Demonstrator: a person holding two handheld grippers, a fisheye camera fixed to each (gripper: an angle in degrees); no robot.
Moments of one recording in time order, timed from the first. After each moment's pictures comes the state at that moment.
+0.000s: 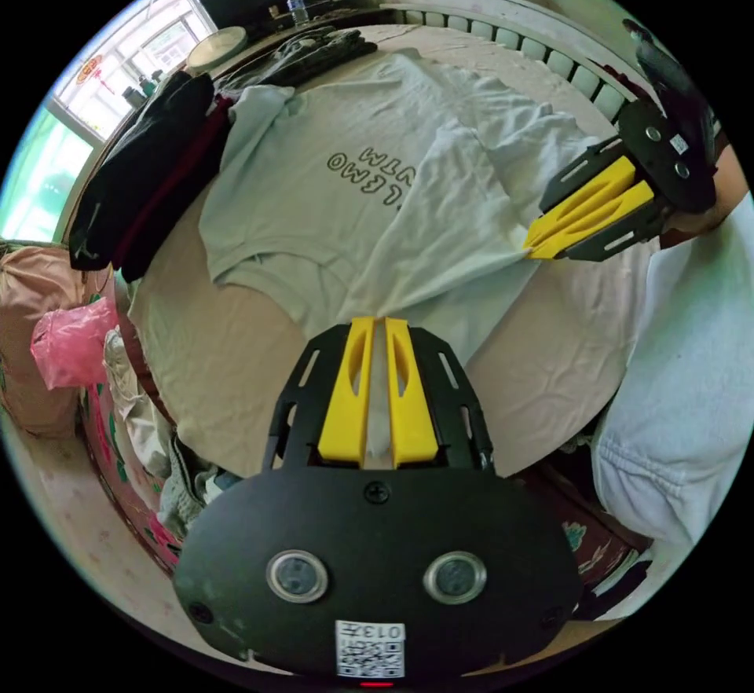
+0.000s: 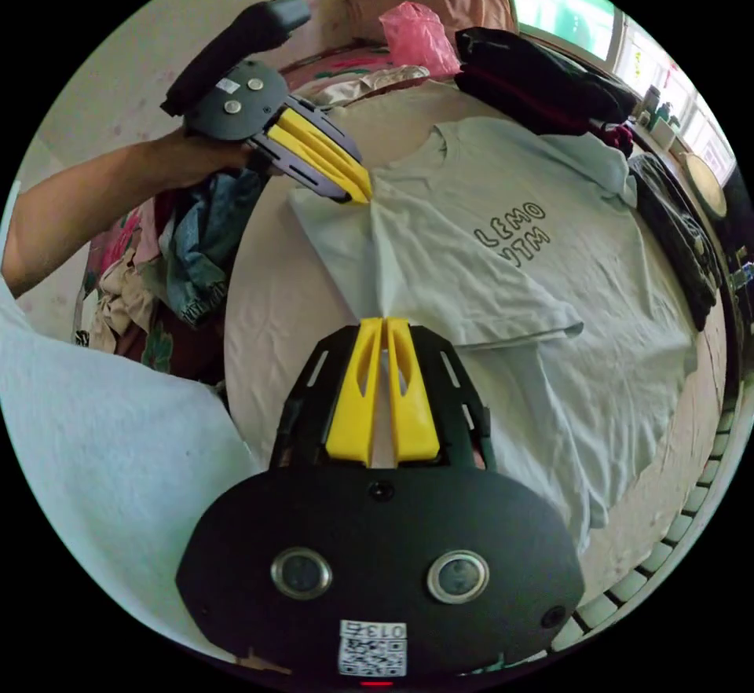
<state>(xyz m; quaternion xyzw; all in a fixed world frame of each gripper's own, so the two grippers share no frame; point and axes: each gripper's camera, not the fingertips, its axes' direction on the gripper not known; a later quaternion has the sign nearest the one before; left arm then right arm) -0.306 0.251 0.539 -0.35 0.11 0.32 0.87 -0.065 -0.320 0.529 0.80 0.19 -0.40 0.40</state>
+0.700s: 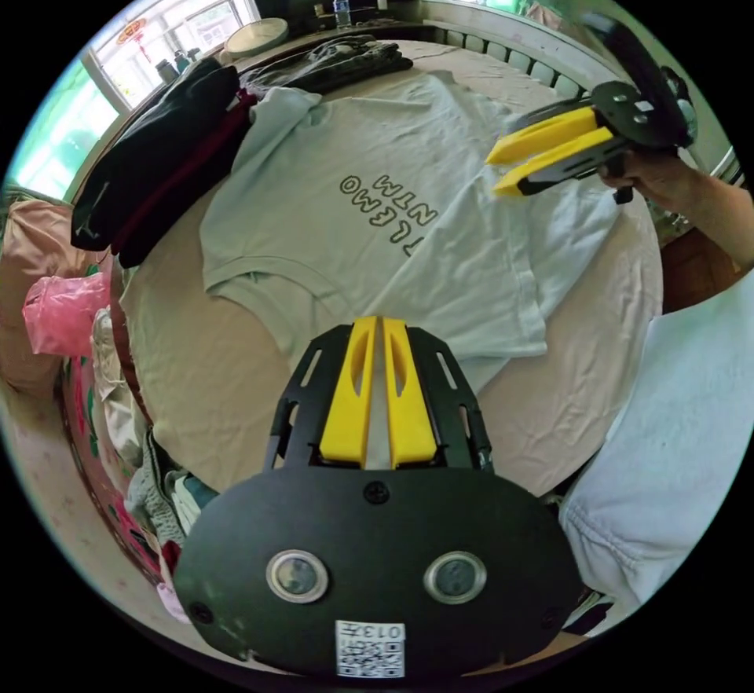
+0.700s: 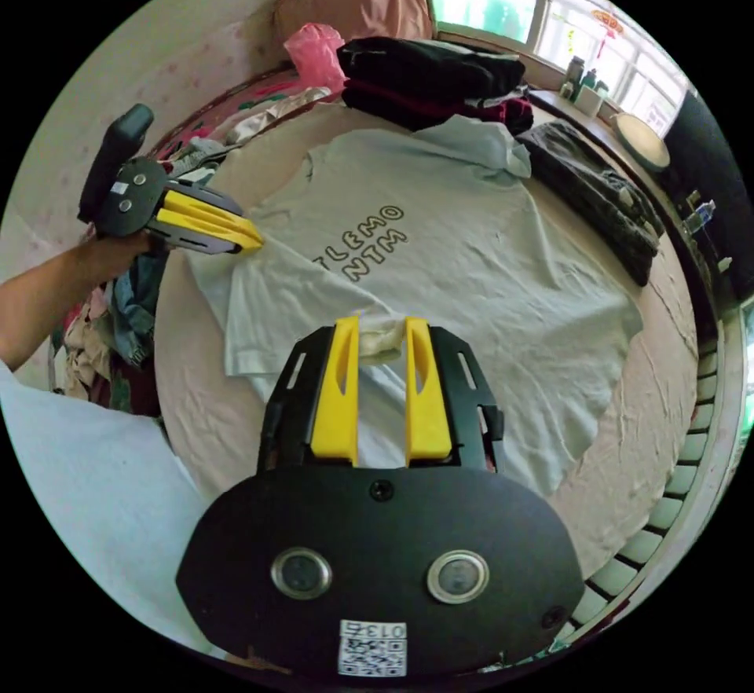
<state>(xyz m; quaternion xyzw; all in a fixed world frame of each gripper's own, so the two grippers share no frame) -0.279 0.249 0.551 -0.34 0.10 0.25 0.90 0.000 -0.313 0.483 0.85 0.14 -0.31 0.40</state>
